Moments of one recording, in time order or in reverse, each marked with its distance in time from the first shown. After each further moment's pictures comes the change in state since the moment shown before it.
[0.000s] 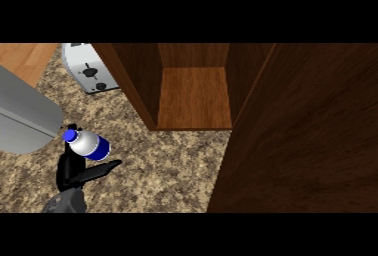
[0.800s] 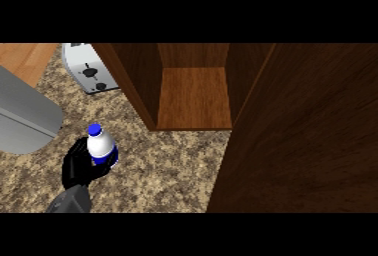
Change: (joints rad) left arm -0.071 0.007 0.022 0.154 0.079 -0.143 -0.116; right arm 0.021 -0.038 0.033 0.004 0.009 -0.047 -0.034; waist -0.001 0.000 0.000
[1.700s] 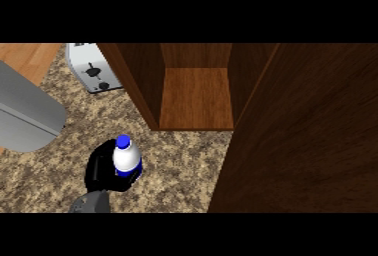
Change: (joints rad) left arm 0.153 -0.127 -0.230 -0.353 -0.009 -0.035 0.119; right arm -0.027 -0.023 -0.015 0.002 -0.001 -0.014 0.017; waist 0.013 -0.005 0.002
